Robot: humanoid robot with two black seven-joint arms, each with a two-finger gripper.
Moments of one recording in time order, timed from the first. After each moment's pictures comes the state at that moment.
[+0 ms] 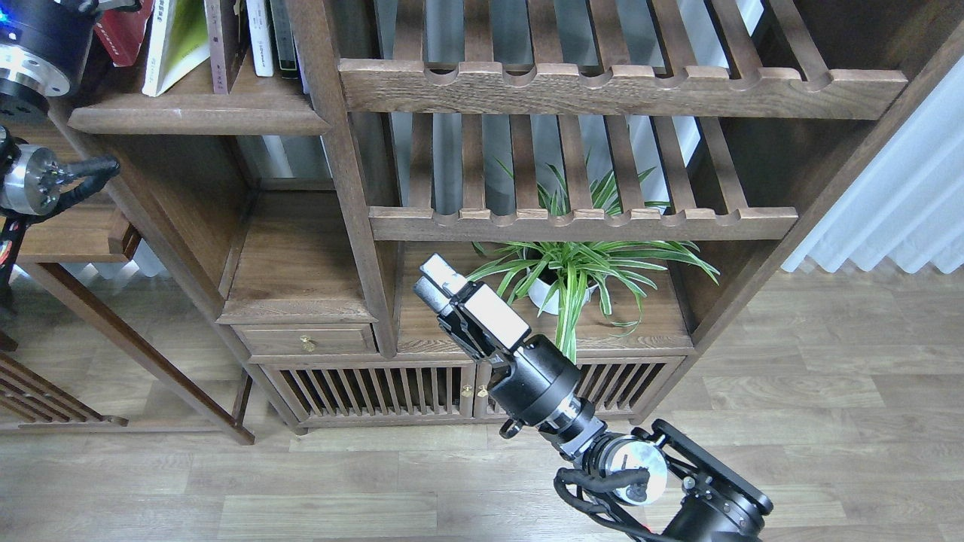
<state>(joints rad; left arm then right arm) -0.77 0.44 -1.18 -1.11 0.99 0.19 -0.12 0.14 0.01 0.82 1.39 0.13 0.58 -0.03</state>
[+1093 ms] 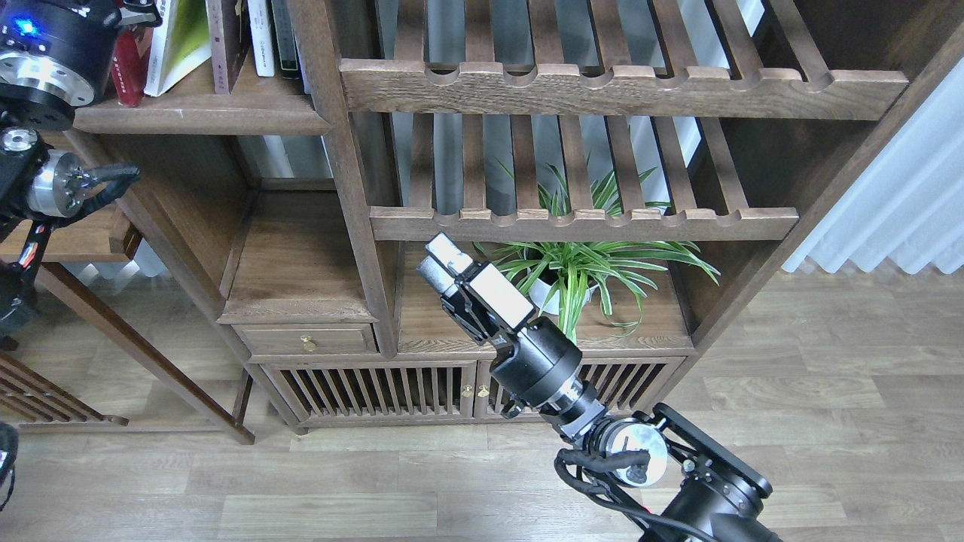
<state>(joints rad) -0.83 0.37 -1.18 -1.04 0.99 0.20 -0.14 0.19 0.01 0.83 1.35 0.16 0.58 -0.03</state>
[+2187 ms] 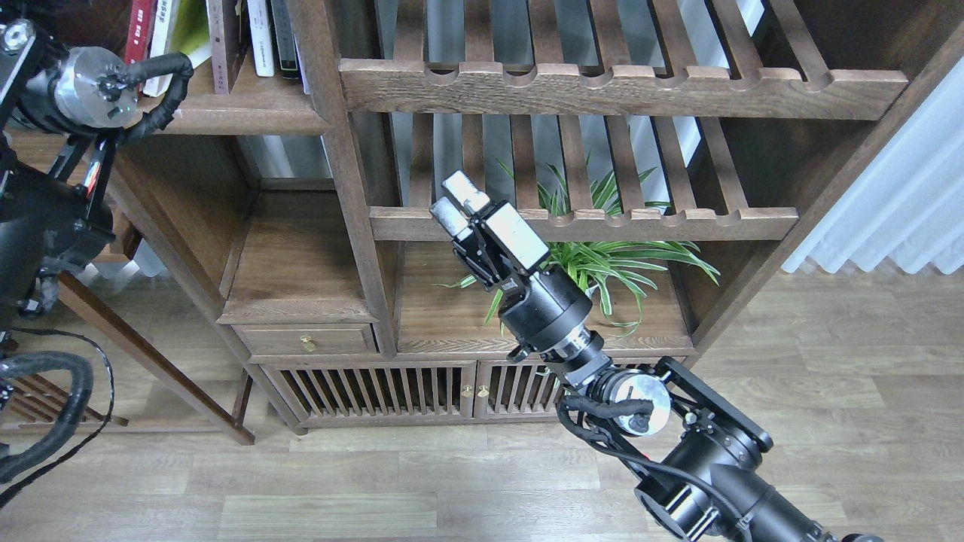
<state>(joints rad) -0.96 0.24 -1.28 -1.14 0.77 0.20 -0.44 0.31 0.02 0.91 1.32 0.22 0.58 -0.03</state>
